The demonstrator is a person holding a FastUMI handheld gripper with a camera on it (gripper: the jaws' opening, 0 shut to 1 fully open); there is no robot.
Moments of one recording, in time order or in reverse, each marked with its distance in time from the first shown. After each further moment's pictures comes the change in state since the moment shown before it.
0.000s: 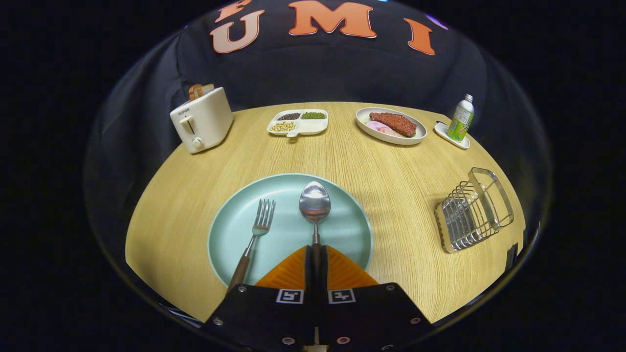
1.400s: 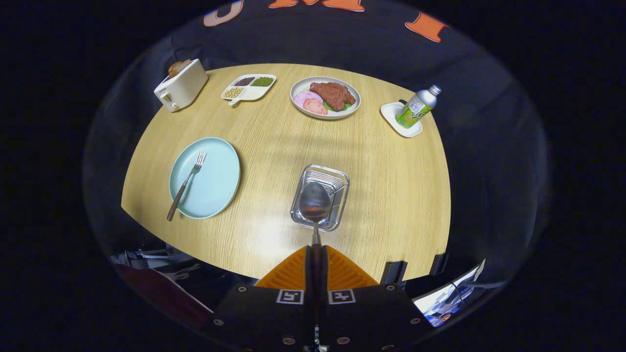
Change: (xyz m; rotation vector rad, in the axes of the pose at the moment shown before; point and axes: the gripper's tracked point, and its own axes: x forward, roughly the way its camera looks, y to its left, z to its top) arm -0.115 -0.221 0.038 -0.217 0.500 -0.078
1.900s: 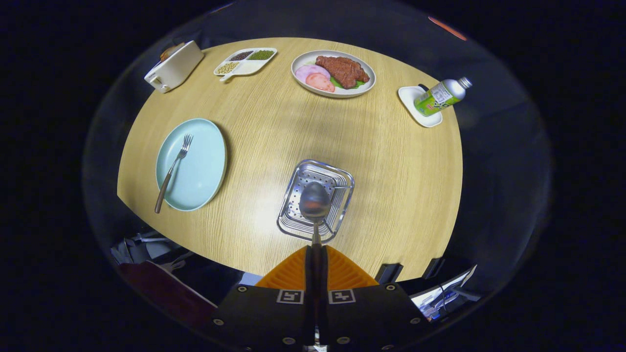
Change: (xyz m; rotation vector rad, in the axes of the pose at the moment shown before) arm 0.033 -0.005 0.008 -0.080 0.183 0.021
